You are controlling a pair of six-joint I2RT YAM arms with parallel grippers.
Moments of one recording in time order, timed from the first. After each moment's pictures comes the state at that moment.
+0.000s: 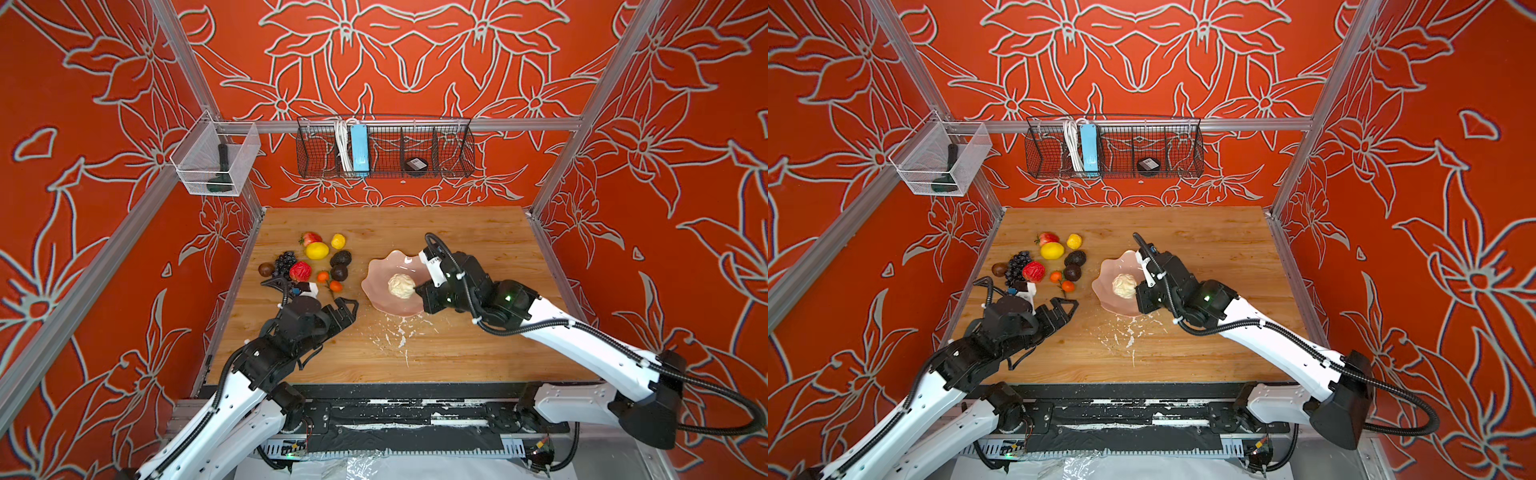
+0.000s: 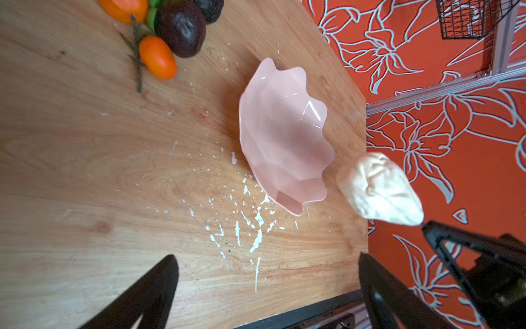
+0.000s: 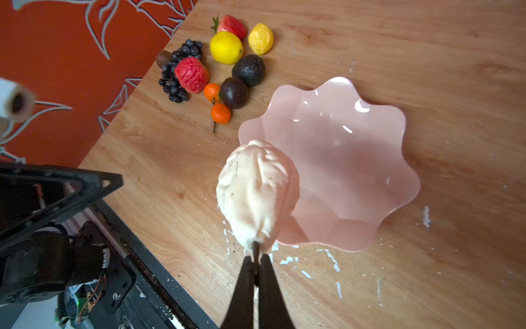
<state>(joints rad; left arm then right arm) -0.53 0.59 0.65 -0.66 -0.03 -1.02 0.82 1.27 1.19 -0.63 -0.02 0.40</state>
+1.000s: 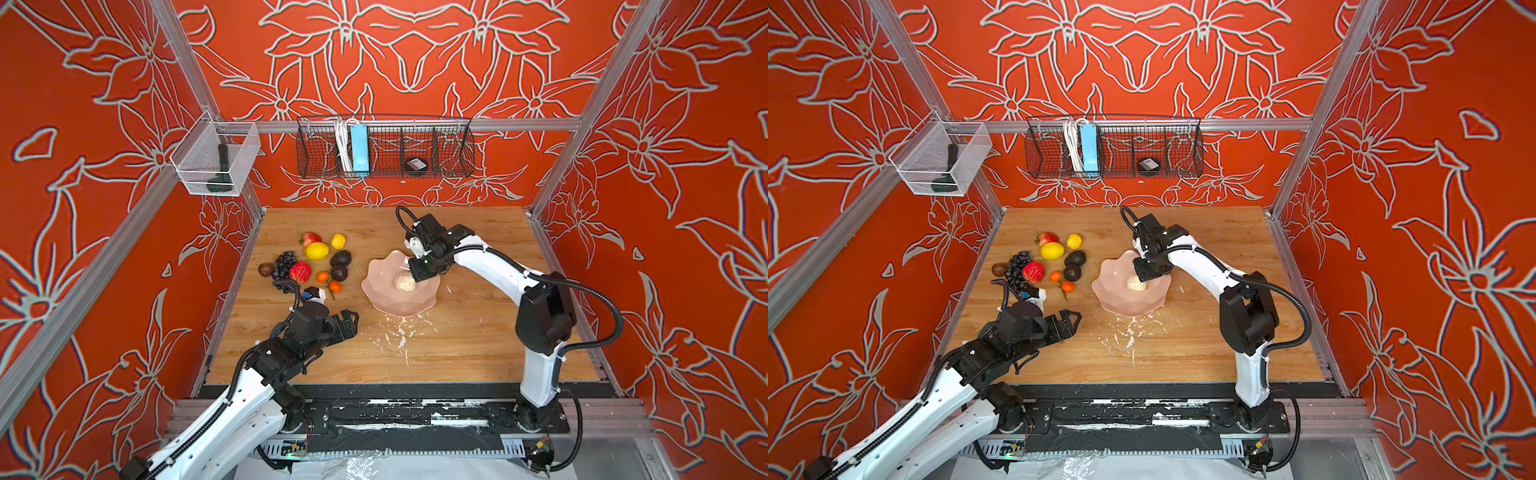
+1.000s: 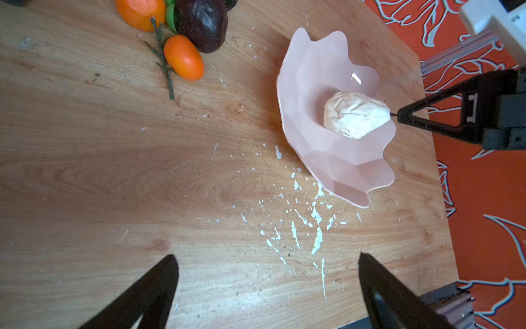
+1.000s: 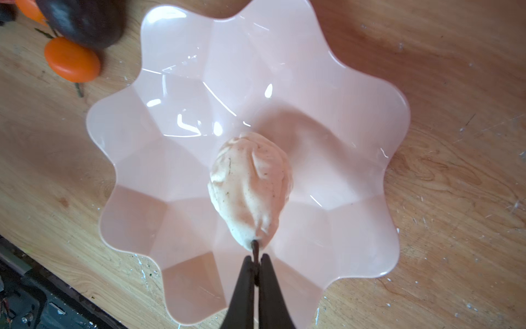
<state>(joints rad) -0.52 0.65 0.53 -0.59 -0.06 -0.82 0.57 1.94 1.72 -0.99 -0.18 0.19</state>
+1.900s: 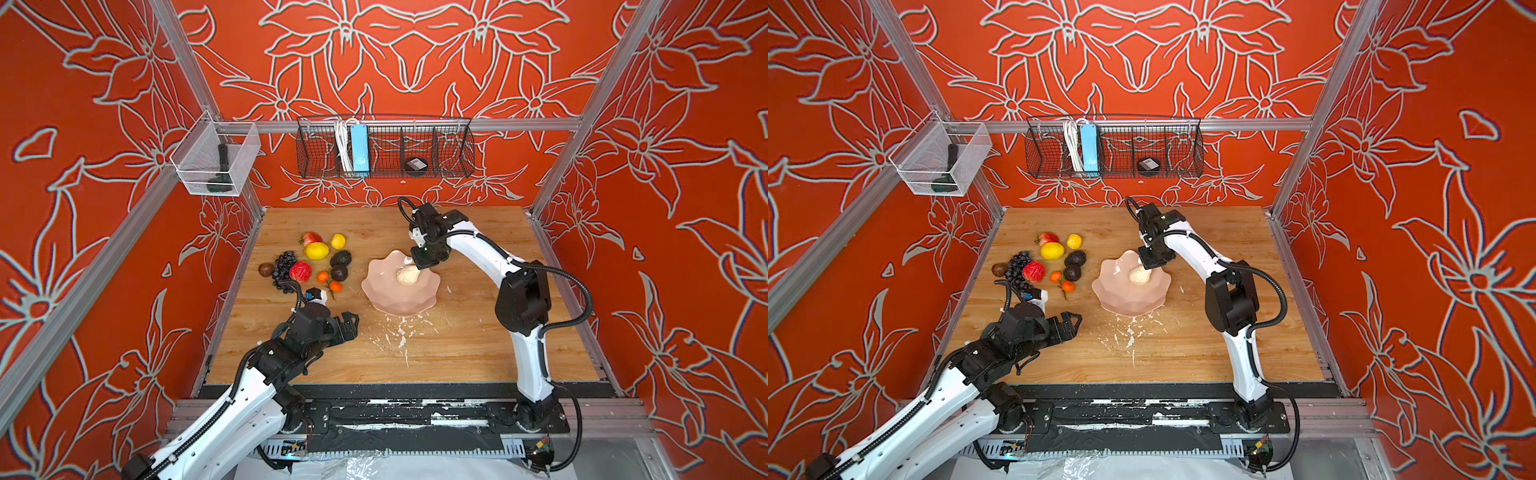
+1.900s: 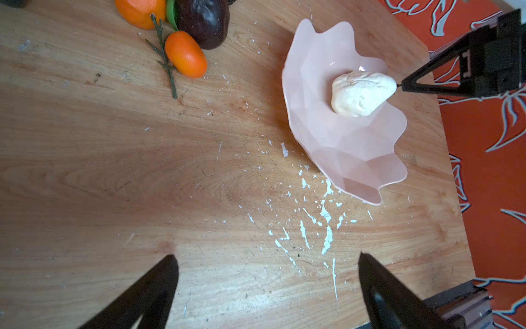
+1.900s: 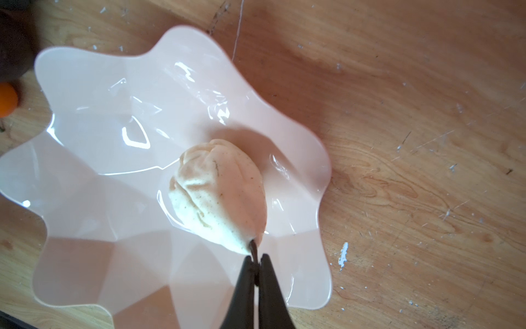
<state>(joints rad) -0.52 0.65 0.51 -0.58 -0.07 -0.79 0.50 2.15 2.01 -1.16 -0.11 0.16</state>
